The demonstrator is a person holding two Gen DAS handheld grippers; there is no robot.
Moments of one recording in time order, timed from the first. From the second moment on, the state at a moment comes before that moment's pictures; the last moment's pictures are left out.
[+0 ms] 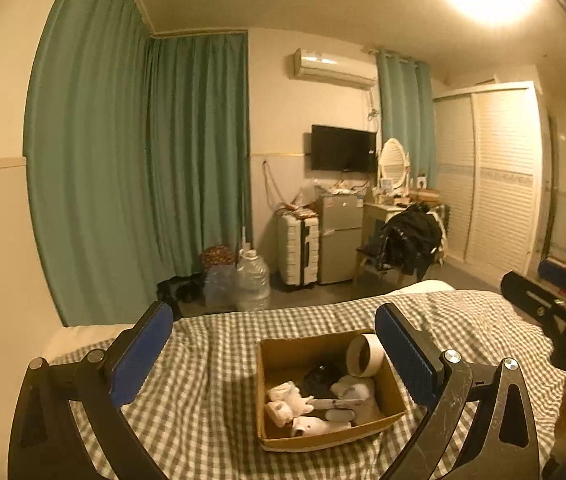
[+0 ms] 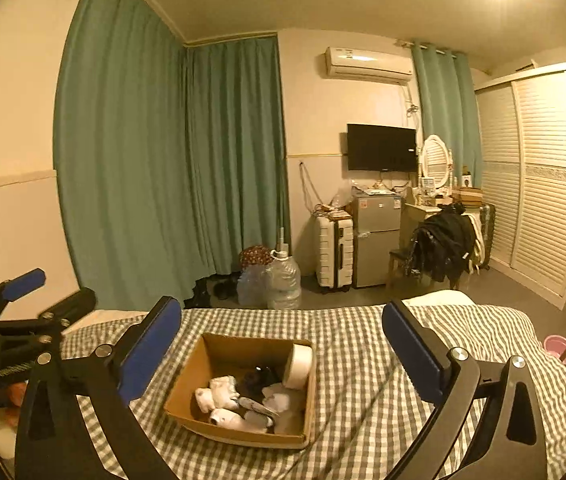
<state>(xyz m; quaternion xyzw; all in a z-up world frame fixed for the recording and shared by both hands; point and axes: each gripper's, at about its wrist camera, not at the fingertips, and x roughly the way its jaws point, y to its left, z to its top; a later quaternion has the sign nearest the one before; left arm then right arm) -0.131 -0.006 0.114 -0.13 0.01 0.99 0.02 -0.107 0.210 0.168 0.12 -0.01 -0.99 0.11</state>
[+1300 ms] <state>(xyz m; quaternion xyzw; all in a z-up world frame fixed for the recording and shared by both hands) -0.155 0.009 -0.013 -0.19 0.04 0.98 -0.04 -0.142 0.192 0.034 0.17 0.05 -0.98 0.07</state>
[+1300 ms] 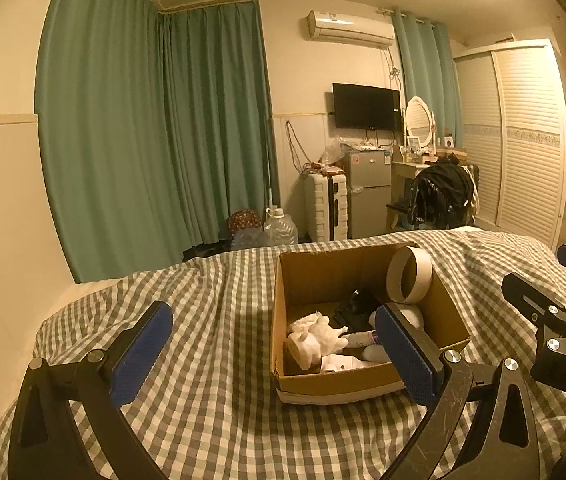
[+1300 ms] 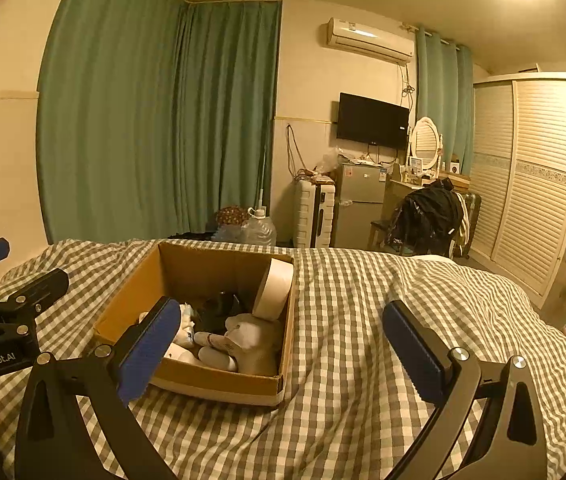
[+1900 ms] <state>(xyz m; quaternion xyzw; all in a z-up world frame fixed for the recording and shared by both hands) -0.158 0.006 -0.017 -0.20 0.03 0.98 -0.04 -0.144 0.189 0.031 0.18 0.05 -0.98 0.07</state>
